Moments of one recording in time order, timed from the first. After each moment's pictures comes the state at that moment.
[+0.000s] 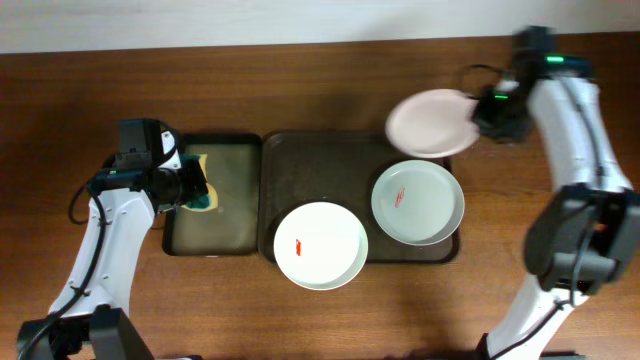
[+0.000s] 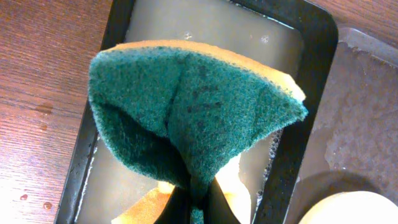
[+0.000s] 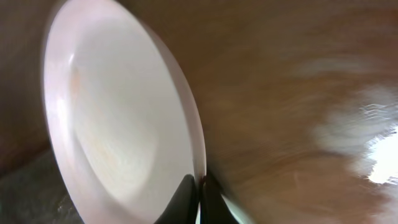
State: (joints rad) left arm 0.09 1.54 1.10 -0.72 0.15 -0.23; right arm -0.21 2.05 1.85 -1.18 -0.17 0.42
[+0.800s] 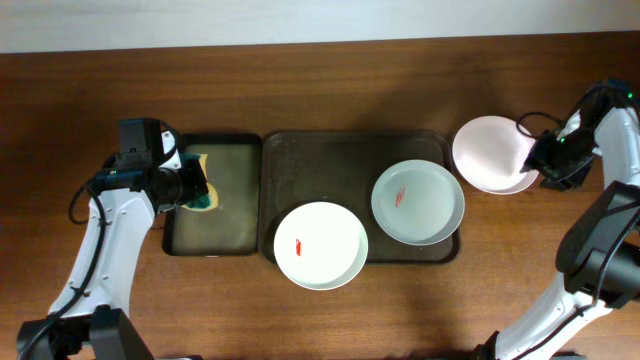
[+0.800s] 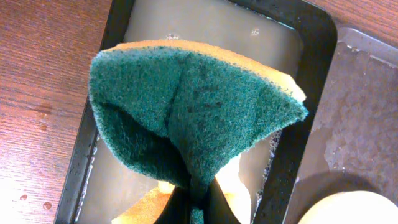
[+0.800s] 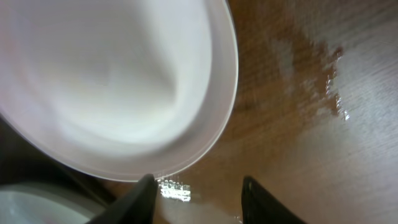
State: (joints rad) left arm 0.09 1.54 1.10 -0.72 0.15 -0.23; right arm -0.46 2.05 1.70 -1.22 -0.16 0.21
